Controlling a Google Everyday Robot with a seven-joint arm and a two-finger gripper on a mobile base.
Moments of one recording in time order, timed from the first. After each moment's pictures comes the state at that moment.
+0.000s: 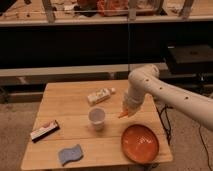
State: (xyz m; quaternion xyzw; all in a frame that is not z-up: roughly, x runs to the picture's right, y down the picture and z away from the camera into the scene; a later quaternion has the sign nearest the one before) arm 0.127 0.111 0.742 -0.30 -0.15 -0.20 0.92
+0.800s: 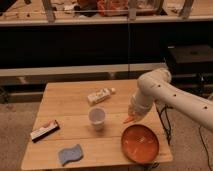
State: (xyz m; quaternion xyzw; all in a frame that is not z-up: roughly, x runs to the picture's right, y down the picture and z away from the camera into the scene) arm 0.147 0.133 0.706 -0.30 -0.15 -0.19 0.92
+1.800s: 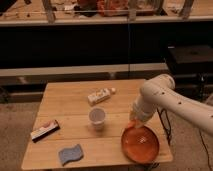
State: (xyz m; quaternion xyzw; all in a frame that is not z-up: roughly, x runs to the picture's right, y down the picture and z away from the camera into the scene) arm 0.150 0.155 0.694 -0.30 -0.15 -0.18 0.93
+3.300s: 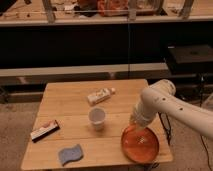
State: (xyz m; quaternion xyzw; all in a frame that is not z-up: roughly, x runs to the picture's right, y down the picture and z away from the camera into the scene) arm 0.149 0.172 0.694 -0.30 -0.15 -0.16 0.93
